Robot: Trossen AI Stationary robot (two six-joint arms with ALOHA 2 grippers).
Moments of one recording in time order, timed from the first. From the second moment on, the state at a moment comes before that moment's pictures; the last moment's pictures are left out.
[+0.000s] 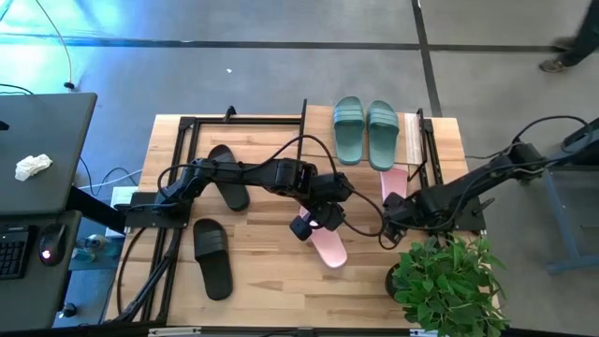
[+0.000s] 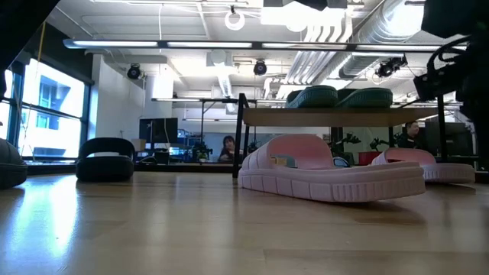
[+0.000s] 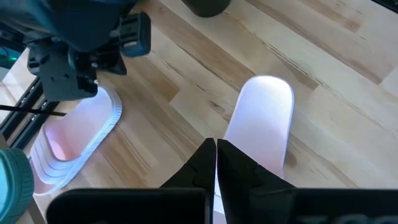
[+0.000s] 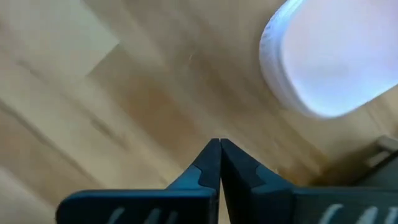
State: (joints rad) left arm -0.01 2.18 2.34 -1.15 0.09 0.76; right arm 0.37 1.14 0.59 -0.98 0.12 1.09
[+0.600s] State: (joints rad) left arm -0.01 2.18 2.34 -1.15 0.09 0.78; right arm 0.31 1.17 0.48 -0.81 0.24 1.20
